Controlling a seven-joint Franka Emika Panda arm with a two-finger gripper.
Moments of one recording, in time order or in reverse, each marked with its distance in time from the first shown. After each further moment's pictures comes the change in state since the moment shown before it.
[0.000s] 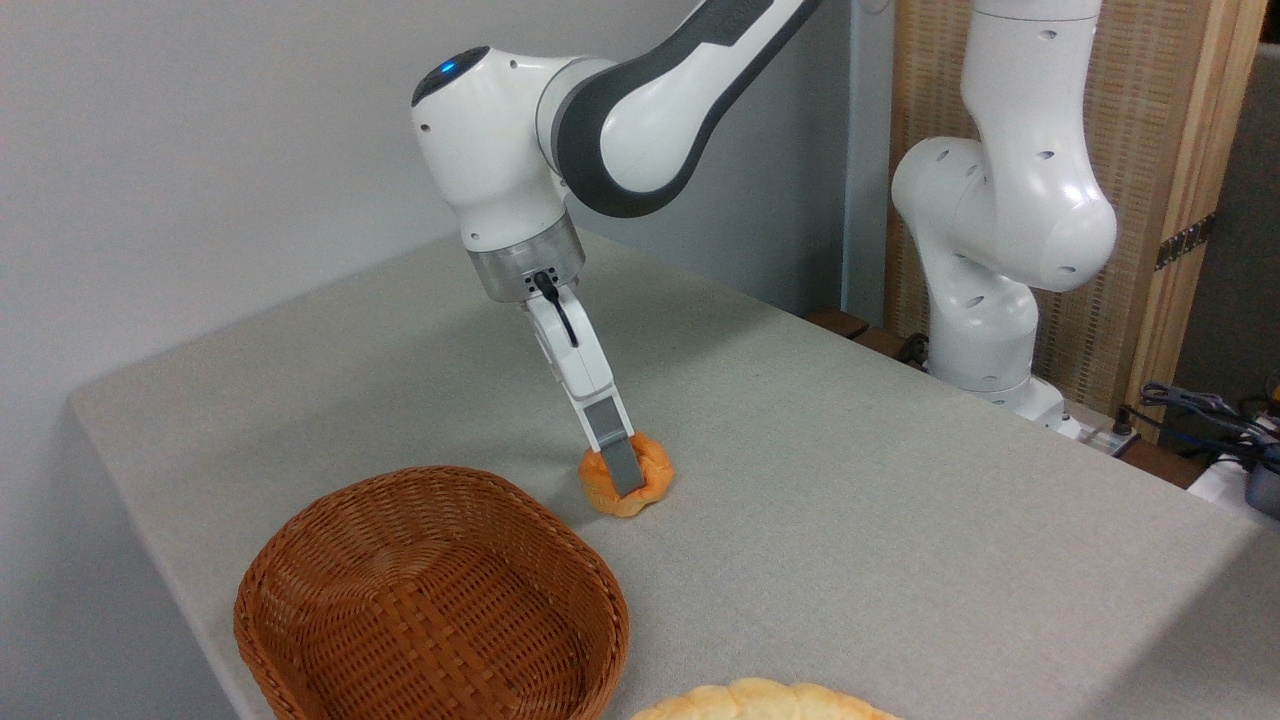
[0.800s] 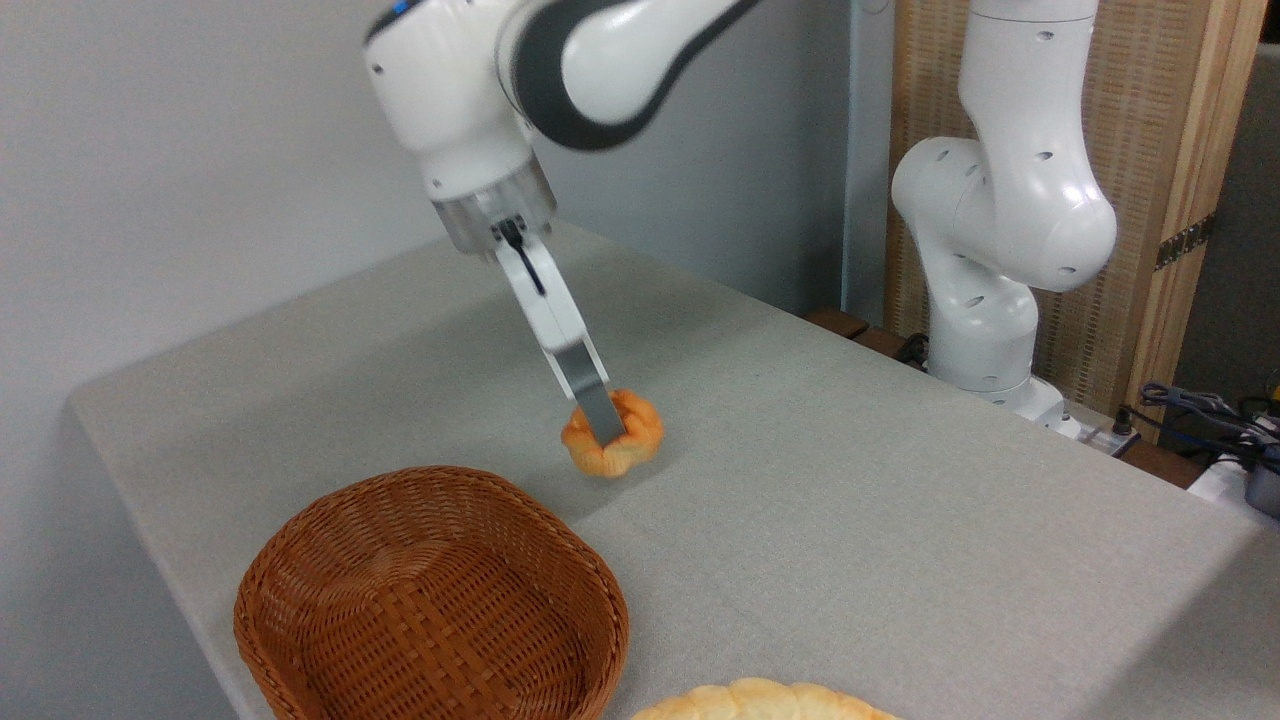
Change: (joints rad) arm 0.001 0.027 0.003 0.194 0.000 -0.219 0.059
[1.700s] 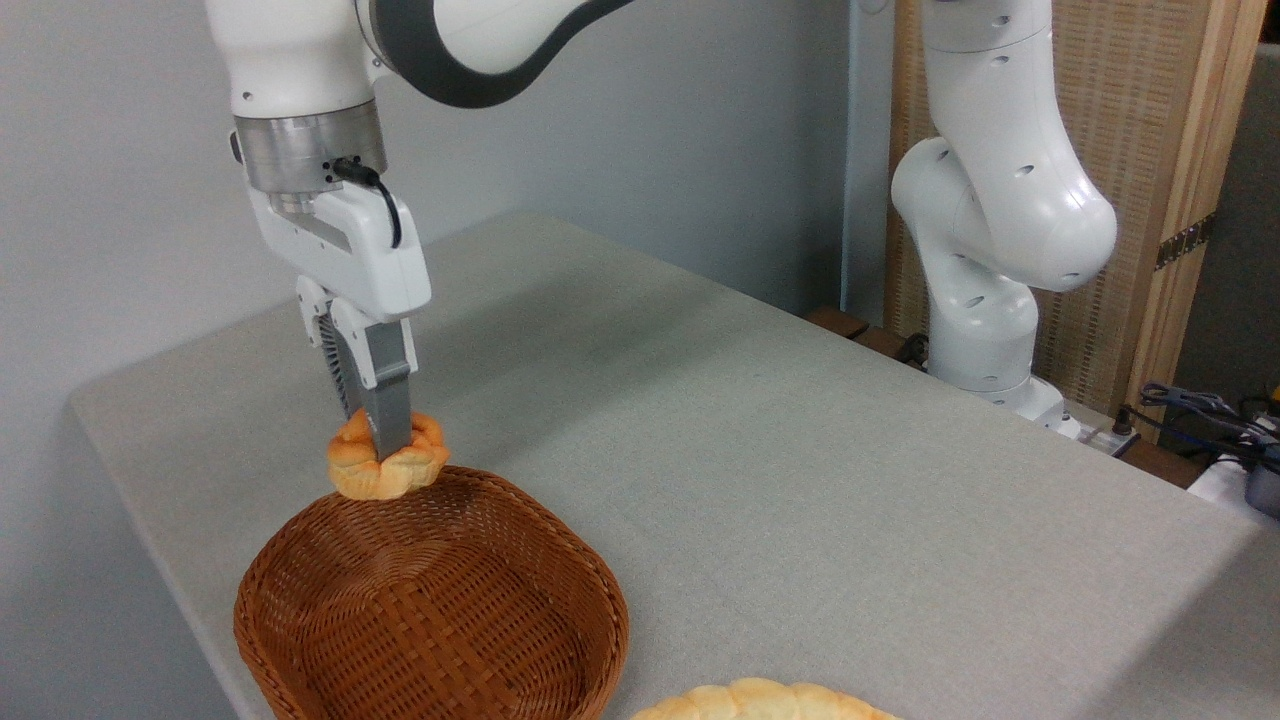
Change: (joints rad) arm 0.005 0.277 0.065 0.481 -0.063 0.127 -0.319
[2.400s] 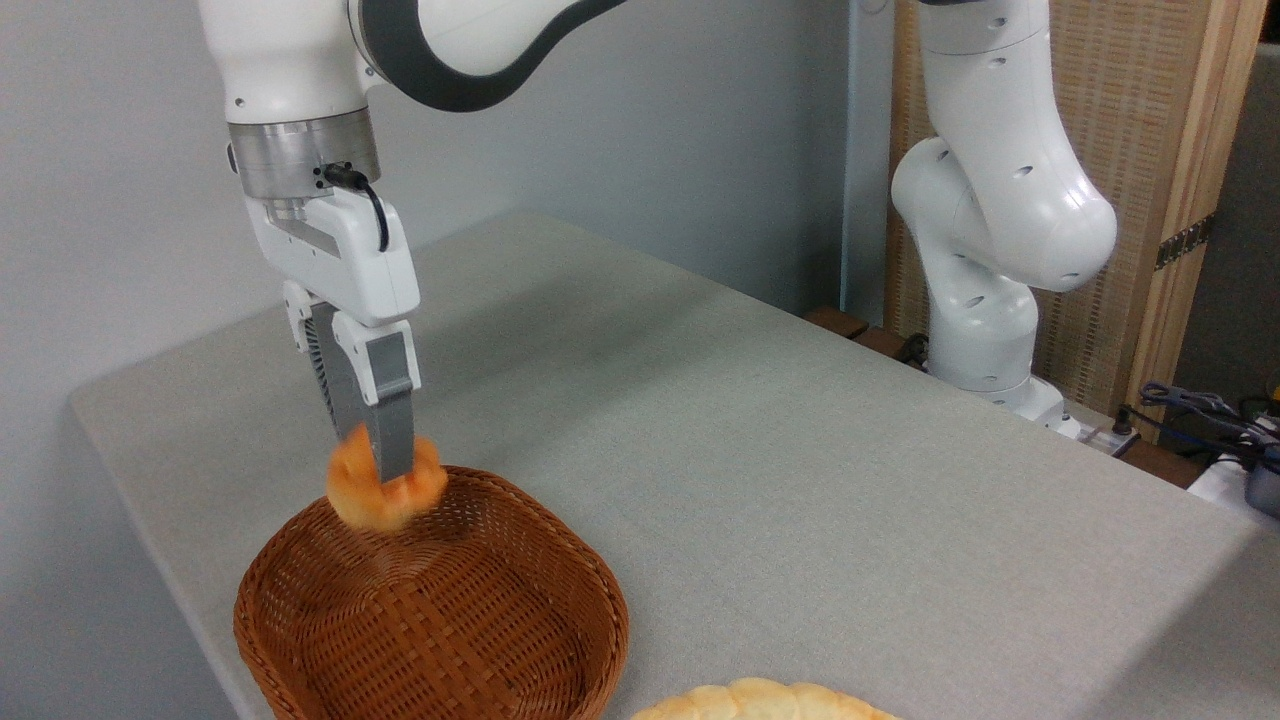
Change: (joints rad) arm -0.004 0.010 -0.006 0.001 0.055 0.016 -0.001
